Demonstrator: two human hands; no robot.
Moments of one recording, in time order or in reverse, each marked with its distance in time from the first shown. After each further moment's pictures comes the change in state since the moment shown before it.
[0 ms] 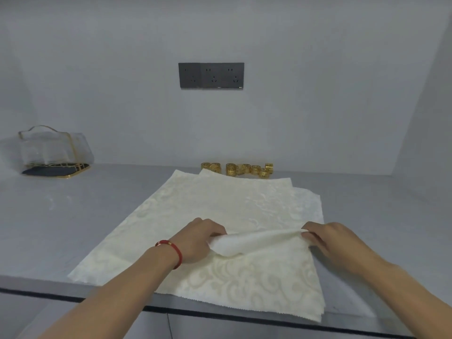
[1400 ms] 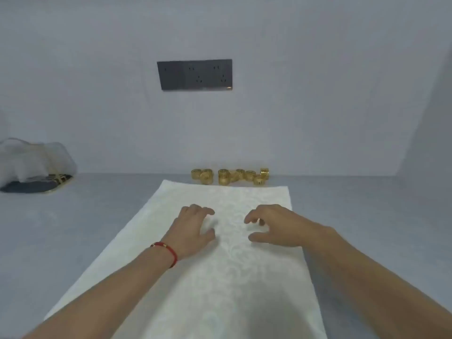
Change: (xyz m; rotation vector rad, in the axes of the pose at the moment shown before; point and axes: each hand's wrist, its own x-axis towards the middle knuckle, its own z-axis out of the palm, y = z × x) left_hand 0.077 -0.010 -0.027 -0.060 0.171 -0.194; right_hand 0.136 -0.041 -0.025 0.176 -0.324 -0.114
